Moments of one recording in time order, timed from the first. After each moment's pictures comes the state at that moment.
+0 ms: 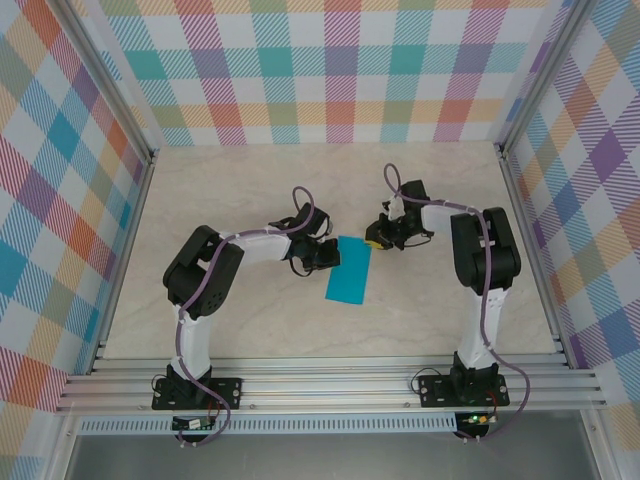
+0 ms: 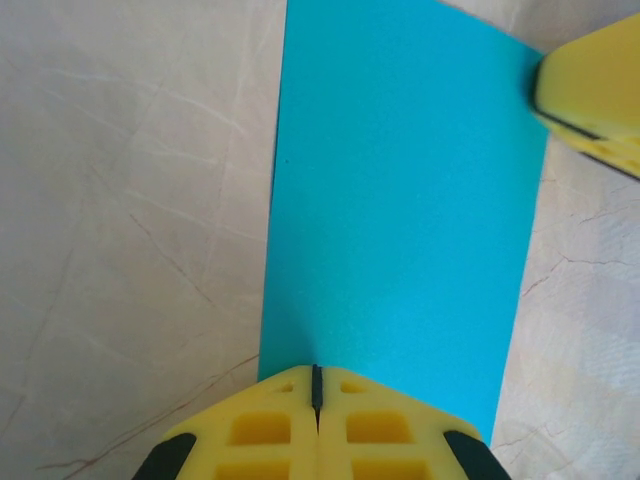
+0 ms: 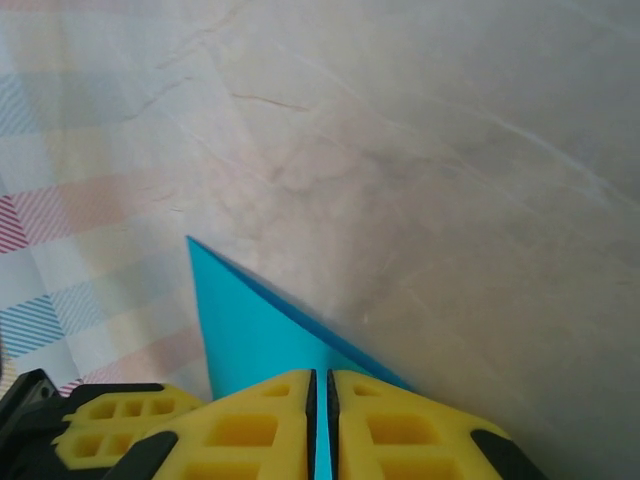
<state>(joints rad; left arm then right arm) -0.63 2.01 1.23 -0.26 0.38 -0.71 0.22 2.08 1.27 -0.40 -0.72 0.50</state>
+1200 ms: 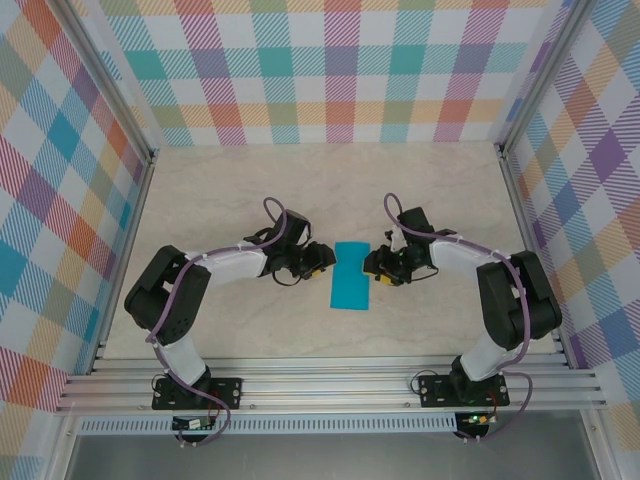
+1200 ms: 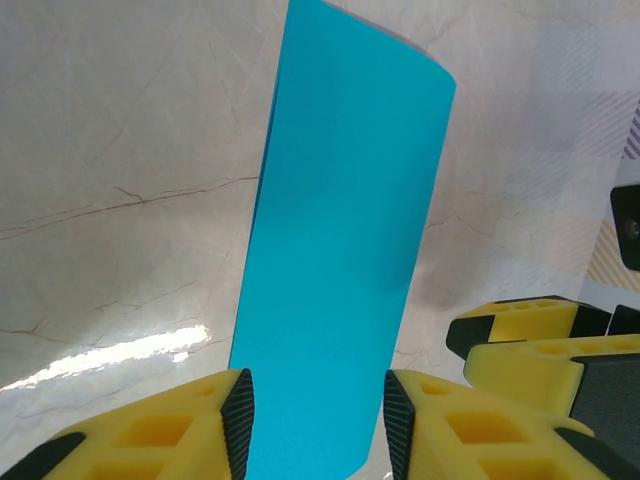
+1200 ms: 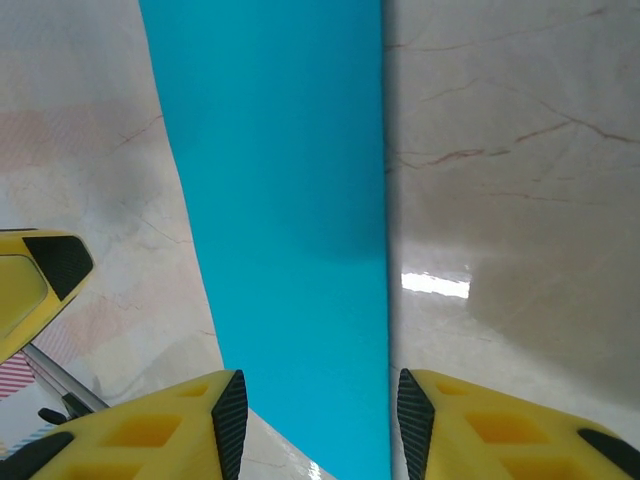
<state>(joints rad) -0.61 1.74 0.98 -0.12 0.41 -0.98 0.36 1.62 0.87 -0.44 -0.56 0.62</state>
